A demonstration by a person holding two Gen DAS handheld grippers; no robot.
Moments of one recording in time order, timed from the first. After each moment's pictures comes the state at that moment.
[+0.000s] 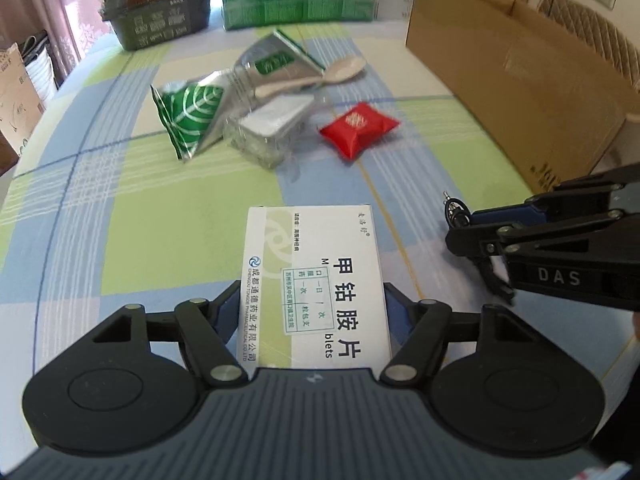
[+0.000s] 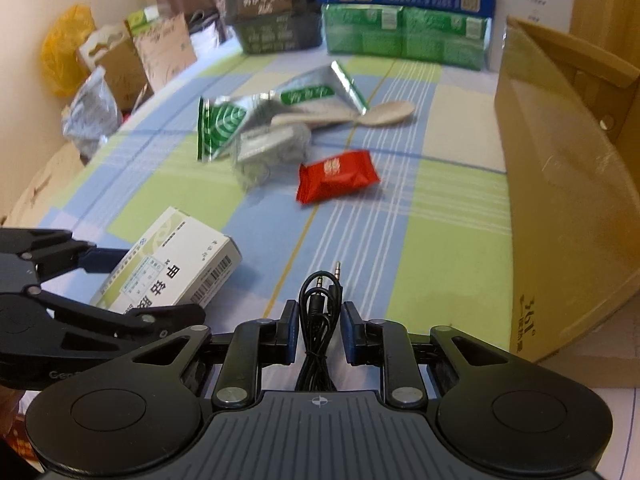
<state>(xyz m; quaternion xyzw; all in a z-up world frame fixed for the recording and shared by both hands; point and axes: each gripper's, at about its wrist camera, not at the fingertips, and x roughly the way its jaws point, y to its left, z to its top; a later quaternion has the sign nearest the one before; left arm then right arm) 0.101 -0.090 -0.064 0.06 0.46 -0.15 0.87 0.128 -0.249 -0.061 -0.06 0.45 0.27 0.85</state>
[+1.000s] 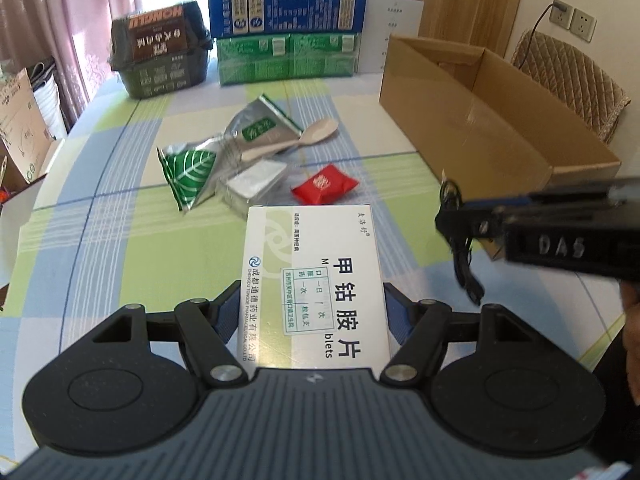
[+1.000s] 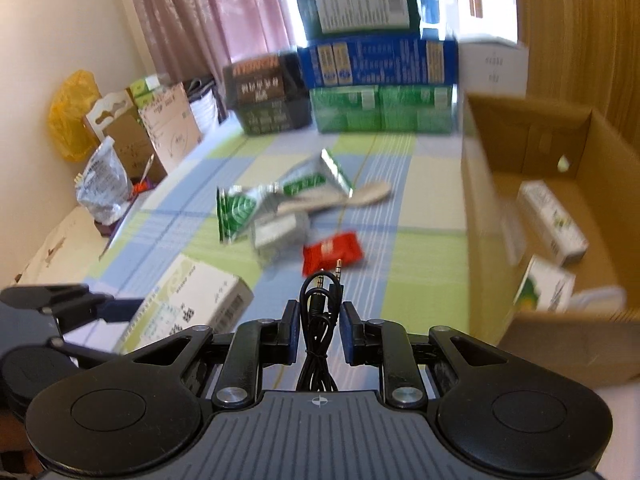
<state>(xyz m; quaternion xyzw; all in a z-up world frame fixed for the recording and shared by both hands) 0.069 -0.106 0.000 0.05 0.42 -0.15 0.89 0.105 -0.279 0.022 -0.01 0.38 0.26 0.89</state>
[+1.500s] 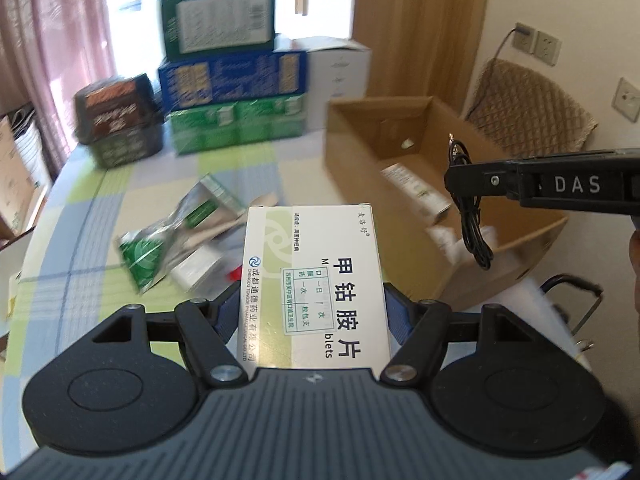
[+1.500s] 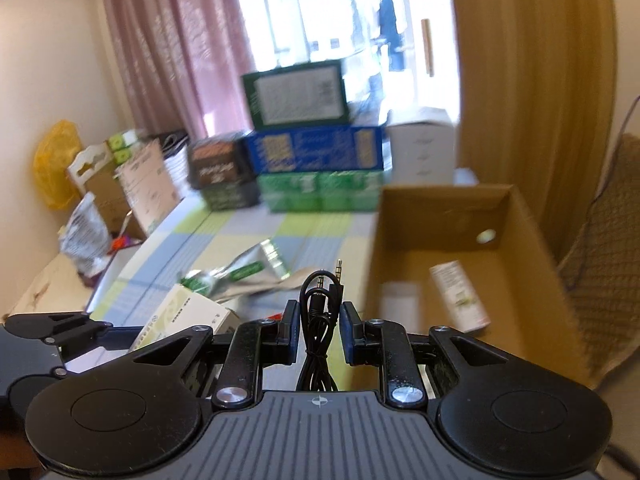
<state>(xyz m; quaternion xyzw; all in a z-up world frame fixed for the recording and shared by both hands) 0.077 -0.186 0.074 0.06 0.38 -0.19 0.90 0.126 -0.368 0.112 0.00 0.33 0.23 0.92</state>
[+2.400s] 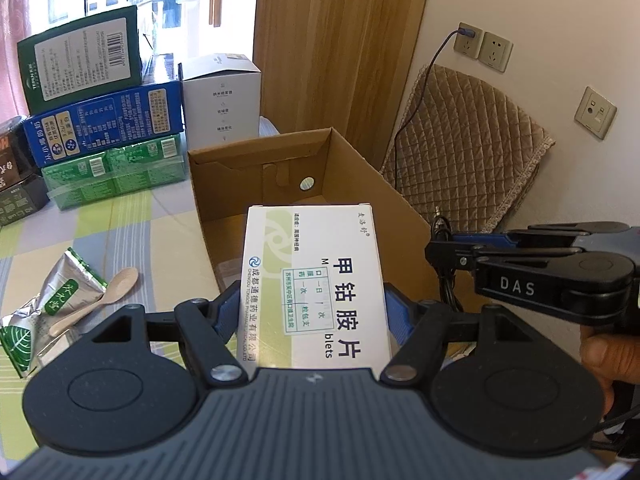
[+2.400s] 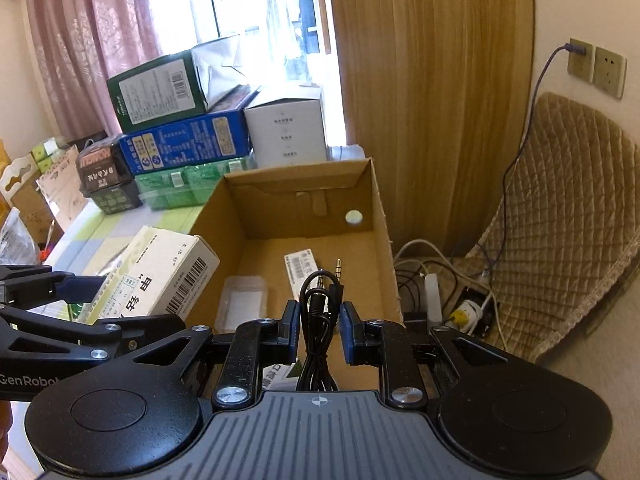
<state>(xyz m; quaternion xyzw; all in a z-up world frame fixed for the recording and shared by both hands) 0.144 -0.334 0.076 0.05 0.38 -0.26 0.89 0.194 -0.499 0.082 0.01 0.36 0.14 0.92</state>
